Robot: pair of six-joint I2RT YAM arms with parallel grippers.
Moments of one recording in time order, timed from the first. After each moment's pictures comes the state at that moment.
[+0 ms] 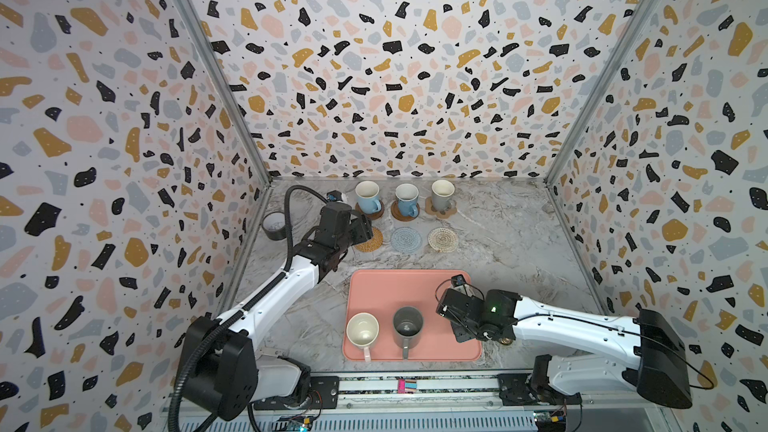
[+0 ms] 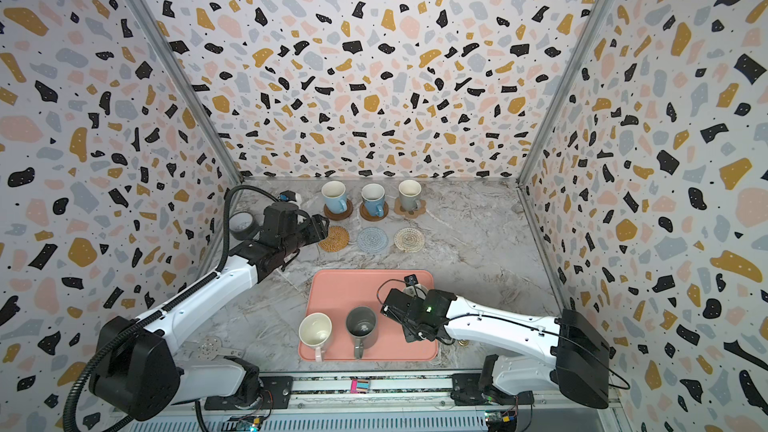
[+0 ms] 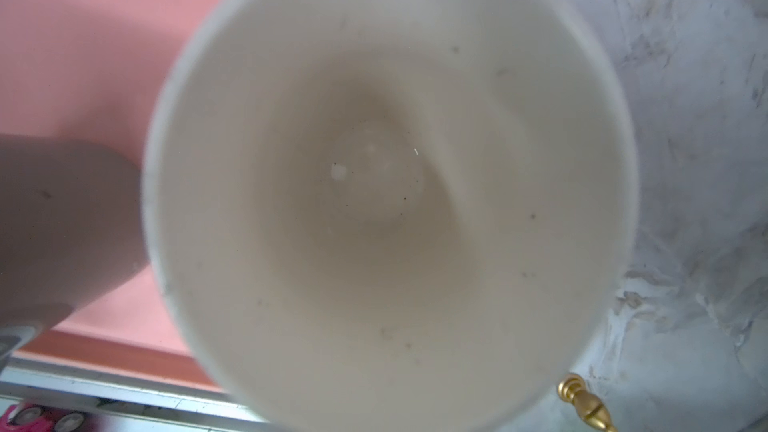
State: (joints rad) left arm -0.38 1.32 0.96 -0.22 -0.07 -0.56; right arm 1.12 1.25 0.85 -0.95 0.29 0.78
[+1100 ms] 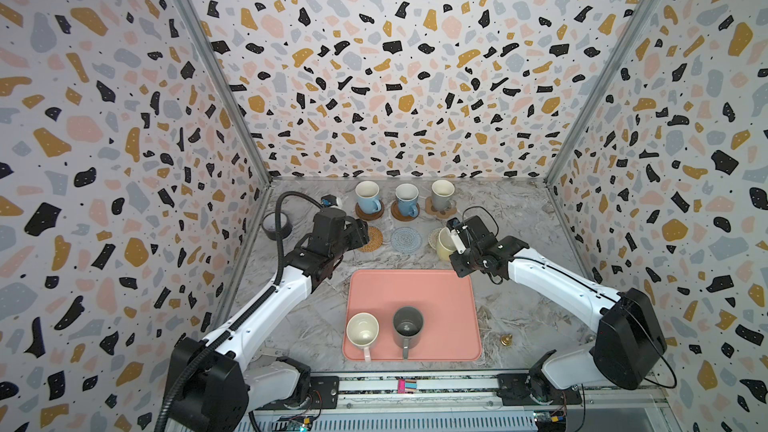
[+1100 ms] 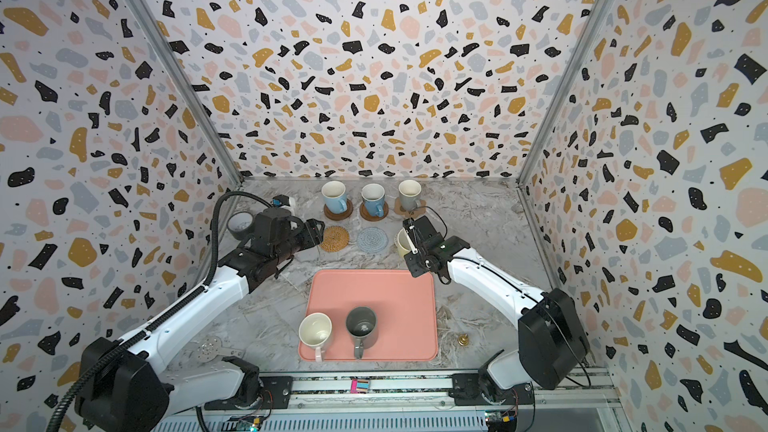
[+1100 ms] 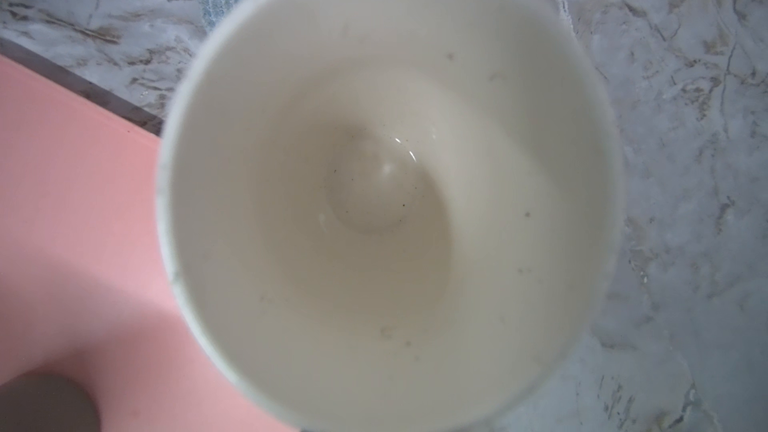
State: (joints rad) left arm -0.38 1.21 0.90 -0.25 -0.07 -0.56; right arm 0.61 1.46 1.08 -0.63 0.13 0.06
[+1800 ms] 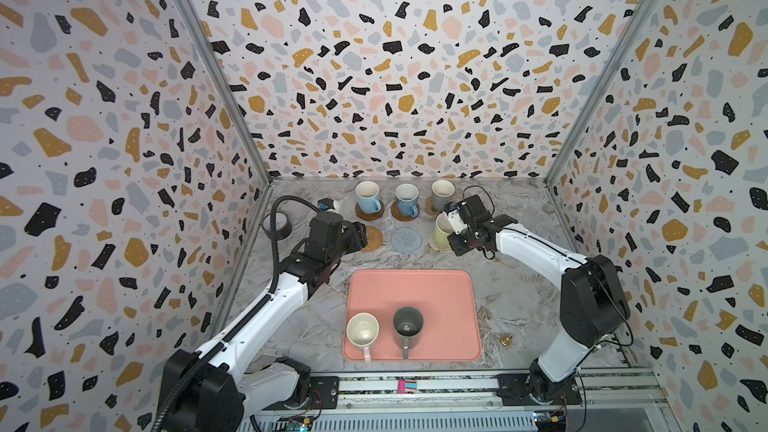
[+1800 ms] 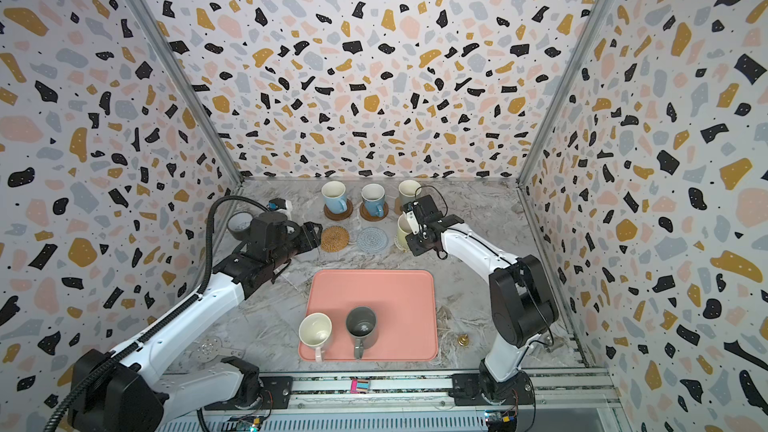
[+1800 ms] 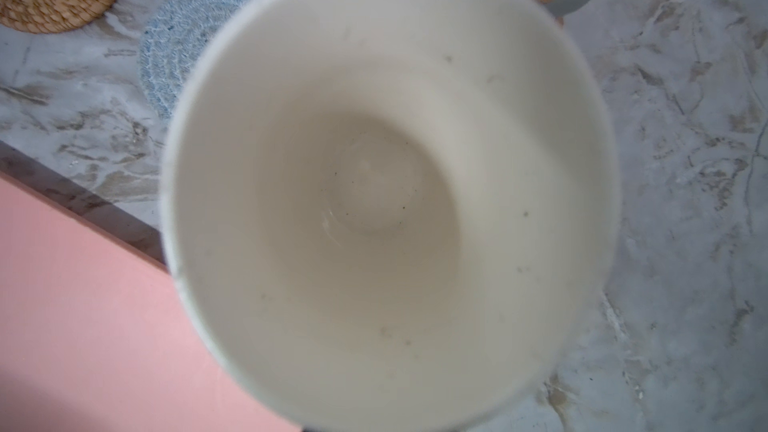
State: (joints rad) left arm -0.38 1.16 0.87 -0.25 -0.07 -0.57; right arm 0.48 1.71 1.26 -0.59 0.02 -0.09
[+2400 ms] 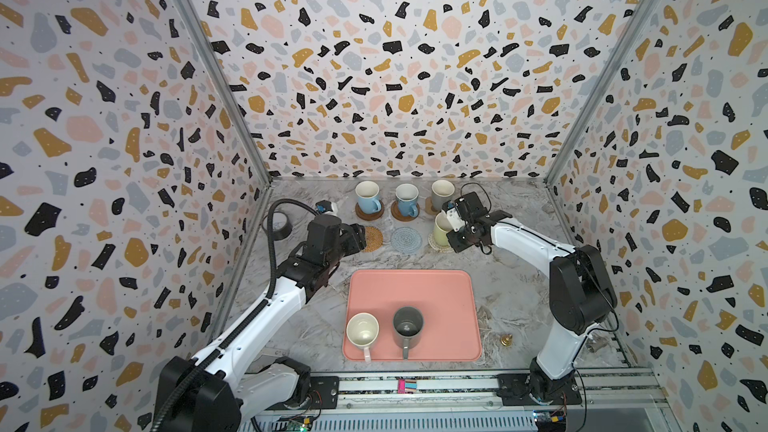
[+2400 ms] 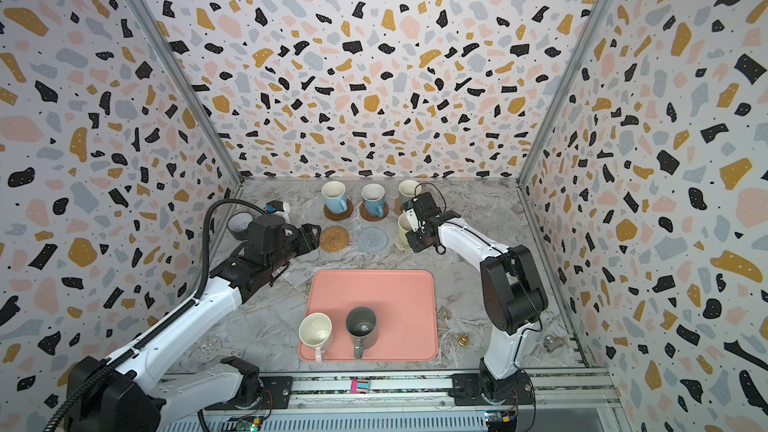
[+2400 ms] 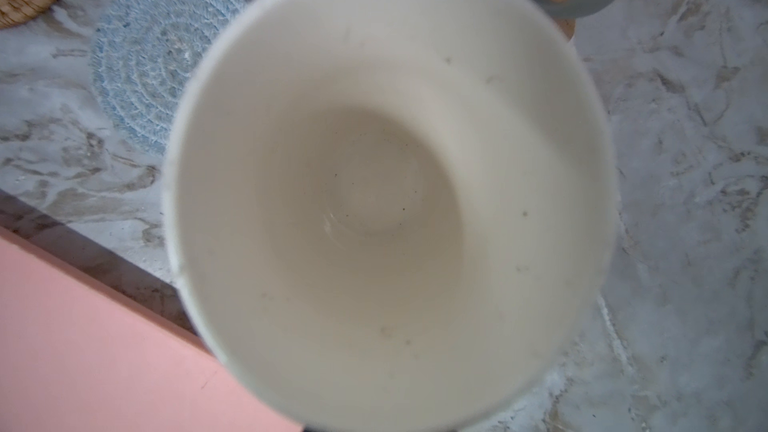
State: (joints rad) left arm -0.38 1.13 0.85 -0.26 -0.07 -0.58; right arm 0.45 1.79 1.32 -0.59 0.00 -0.11
